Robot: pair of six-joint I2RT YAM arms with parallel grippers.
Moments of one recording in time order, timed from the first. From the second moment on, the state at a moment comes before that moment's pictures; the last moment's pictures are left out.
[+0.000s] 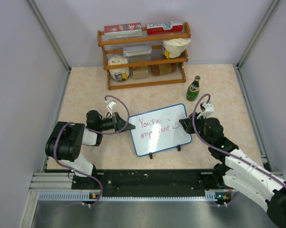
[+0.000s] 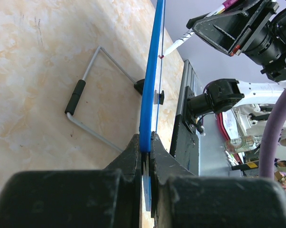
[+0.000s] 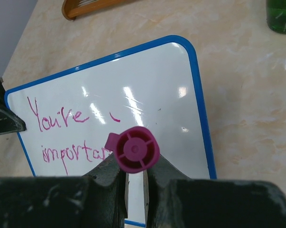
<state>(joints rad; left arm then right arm) -0.12 1.63 0.35 1.14 1.17 -0.81 0.55 0.76 0.37 0.12 0.07 0.52</state>
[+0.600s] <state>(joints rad) -0.11 1.63 0.35 1.14 1.17 -0.81 0.55 0.79 0.40 0.13 0.10 0.52</state>
